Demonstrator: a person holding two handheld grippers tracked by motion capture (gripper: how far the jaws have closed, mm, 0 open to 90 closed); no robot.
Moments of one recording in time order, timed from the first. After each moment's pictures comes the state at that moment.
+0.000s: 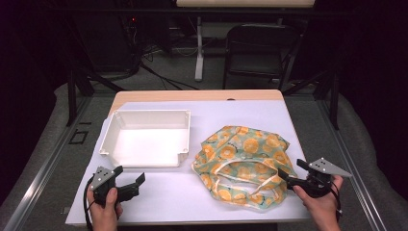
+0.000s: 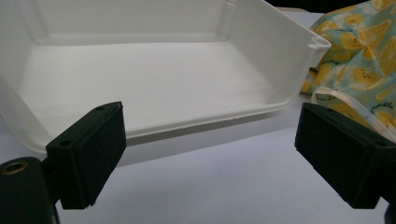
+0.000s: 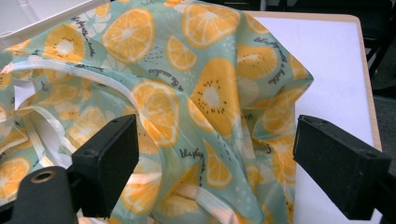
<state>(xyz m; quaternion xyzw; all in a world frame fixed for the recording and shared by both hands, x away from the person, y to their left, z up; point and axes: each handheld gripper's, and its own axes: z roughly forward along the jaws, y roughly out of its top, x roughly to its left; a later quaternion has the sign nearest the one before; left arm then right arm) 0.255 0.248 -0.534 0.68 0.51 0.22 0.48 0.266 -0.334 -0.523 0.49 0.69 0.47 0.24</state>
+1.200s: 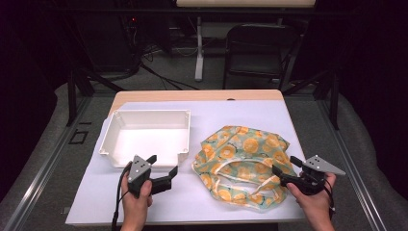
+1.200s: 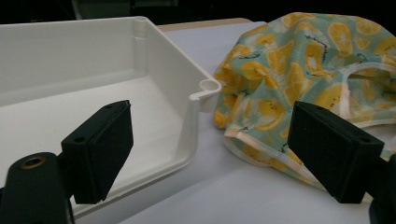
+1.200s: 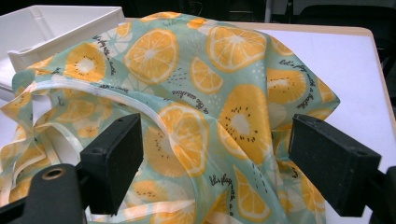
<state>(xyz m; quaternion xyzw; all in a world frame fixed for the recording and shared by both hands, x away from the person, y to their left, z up) 0.271 0.158 -0.507 0.72 0.43 0.22 0.51 0.270 -0.315 -0.515 0.48 0.69 0.48 0.25</state>
